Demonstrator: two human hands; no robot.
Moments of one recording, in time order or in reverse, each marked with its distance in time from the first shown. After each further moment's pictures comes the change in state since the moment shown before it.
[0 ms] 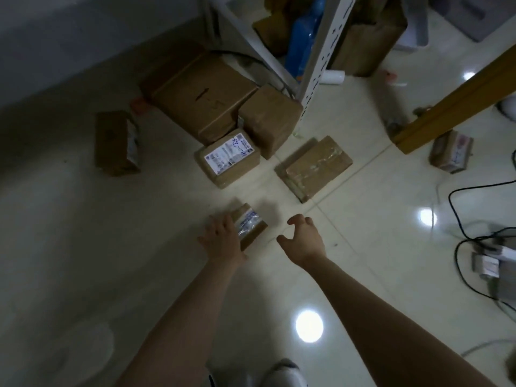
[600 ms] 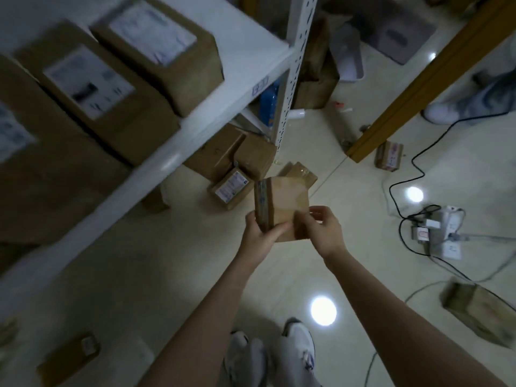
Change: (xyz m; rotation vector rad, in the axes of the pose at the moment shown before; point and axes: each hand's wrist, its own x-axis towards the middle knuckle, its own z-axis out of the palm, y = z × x) left_hand -0.213 0.038 -0.231 -1.339 -0.225 0.147; right_hand -0.189 -0.095 -0.189 0.721 0.253 0.141
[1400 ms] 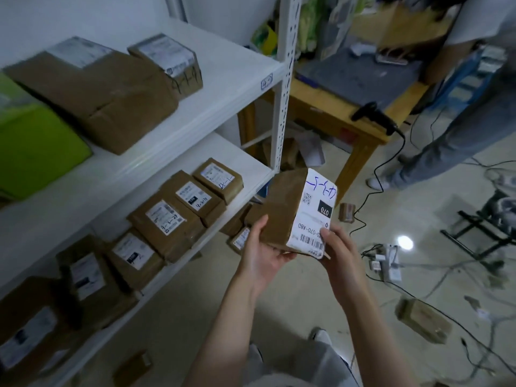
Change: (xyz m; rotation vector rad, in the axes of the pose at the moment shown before) left_hand -0.426 0.279 -0.001 -0.530 -0.253 0.000; right_hand -0.373 -0.242 -0.187 0.767 -0.136 -0.253
